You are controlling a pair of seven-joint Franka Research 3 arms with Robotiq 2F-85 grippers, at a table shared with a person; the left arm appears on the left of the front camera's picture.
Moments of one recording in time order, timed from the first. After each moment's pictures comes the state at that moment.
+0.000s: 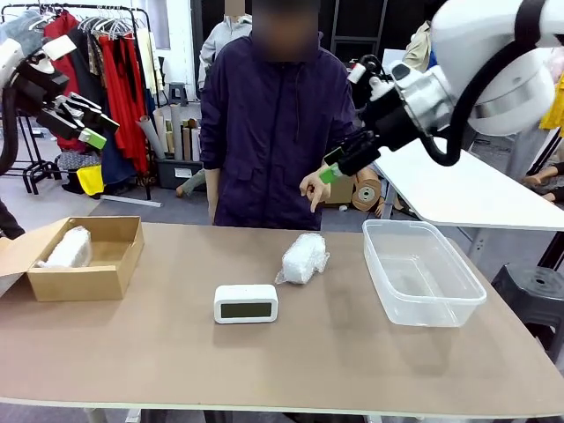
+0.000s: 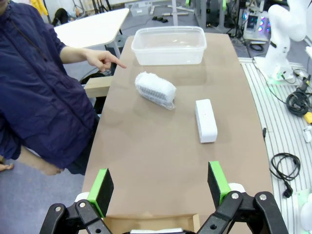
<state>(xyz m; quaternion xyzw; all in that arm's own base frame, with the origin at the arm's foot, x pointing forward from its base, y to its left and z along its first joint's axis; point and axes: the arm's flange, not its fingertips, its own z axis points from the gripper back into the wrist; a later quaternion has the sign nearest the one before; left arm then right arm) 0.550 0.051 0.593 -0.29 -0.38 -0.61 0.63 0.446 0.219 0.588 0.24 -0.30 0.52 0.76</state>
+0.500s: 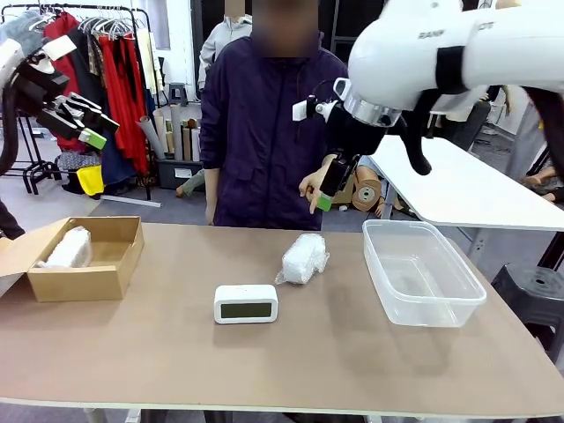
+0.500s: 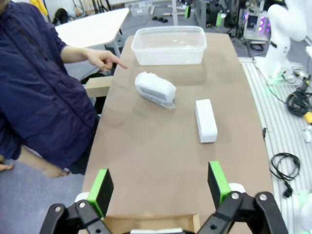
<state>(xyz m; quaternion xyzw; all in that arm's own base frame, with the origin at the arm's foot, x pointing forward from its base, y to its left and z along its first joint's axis) 0.550 0.051 0.593 -0.29 -0.38 -0.61 0.63 0.466 0.266 0.576 0.04 -0.11 0.50 0.86</state>
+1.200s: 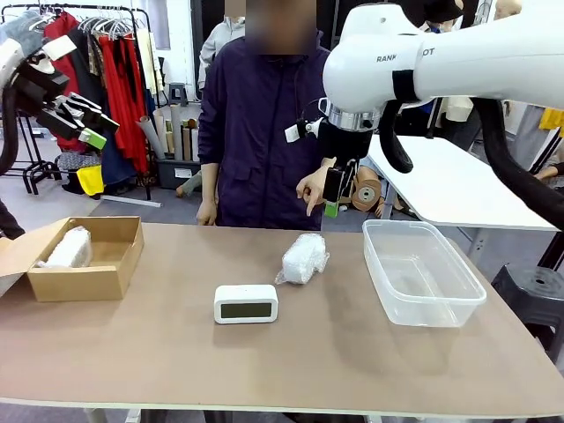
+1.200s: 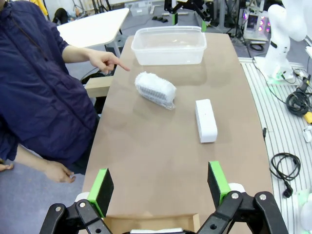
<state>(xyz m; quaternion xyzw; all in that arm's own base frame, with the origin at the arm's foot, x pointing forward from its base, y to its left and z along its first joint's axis) 0.550 0.051 0.593 -0.29 -0.38 -0.61 0.63 0.510 0.273 0.551 -0.01 -0.03 0.50 0.86</state>
